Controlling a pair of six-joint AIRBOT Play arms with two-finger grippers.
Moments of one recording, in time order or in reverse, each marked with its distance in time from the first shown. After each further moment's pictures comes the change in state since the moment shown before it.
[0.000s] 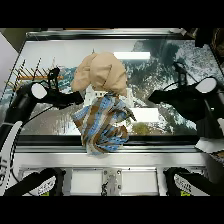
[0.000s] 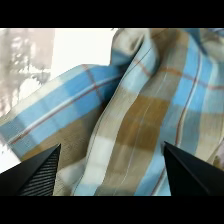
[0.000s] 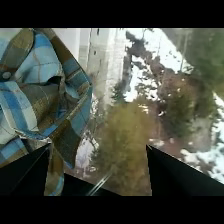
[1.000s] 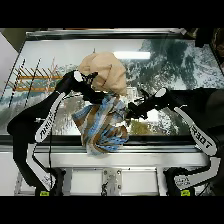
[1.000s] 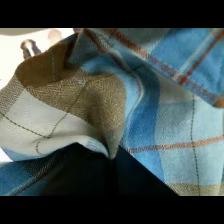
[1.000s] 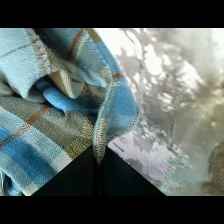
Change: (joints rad) left arm -0.155 -0.619 0.512 -0.120 -0.231 0.188; right arm 0.173 -0.434 0.008 0.291 -0.003 0.170
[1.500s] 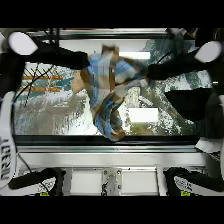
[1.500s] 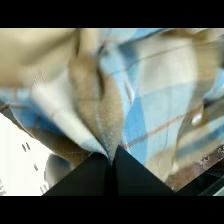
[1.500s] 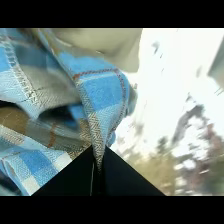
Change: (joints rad) left arm 0.047 0.496 0.174 0.039 0.016 0.001; right arm -0.039 0.335 0.560 -0.444 0.184 -0.026
